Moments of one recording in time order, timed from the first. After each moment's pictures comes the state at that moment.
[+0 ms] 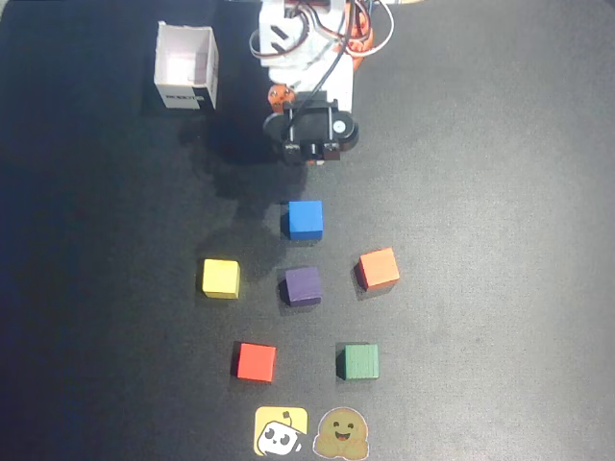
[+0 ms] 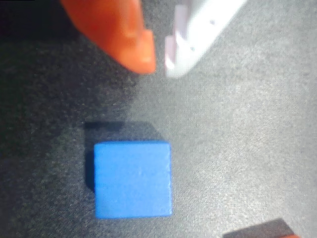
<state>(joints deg) -0.6 176.7 164.8 72.5 86.5</state>
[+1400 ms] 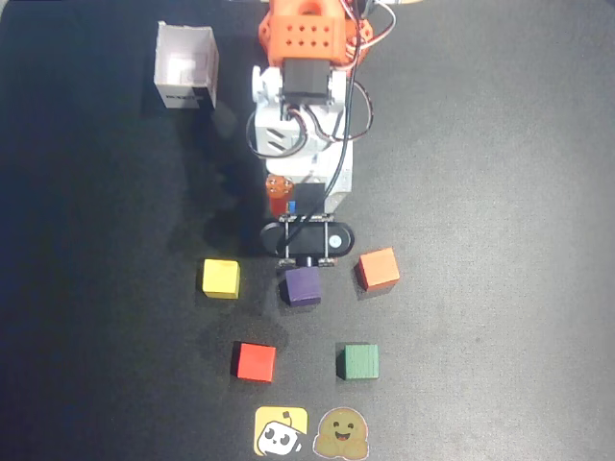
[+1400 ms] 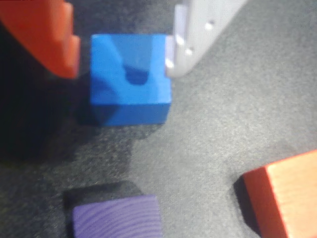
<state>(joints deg) -2.5 122.6 136.7 59.5 89.8</state>
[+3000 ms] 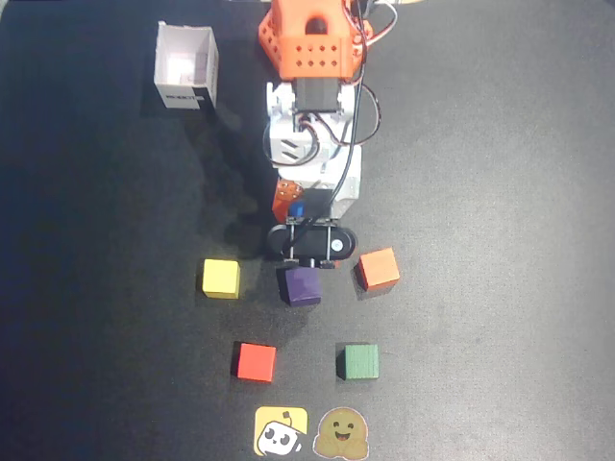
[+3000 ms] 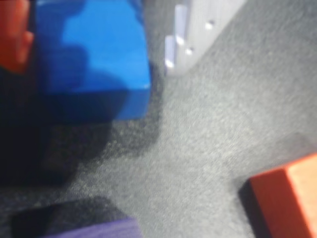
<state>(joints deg) -5.3 120.7 152.8 41.9 95.9</state>
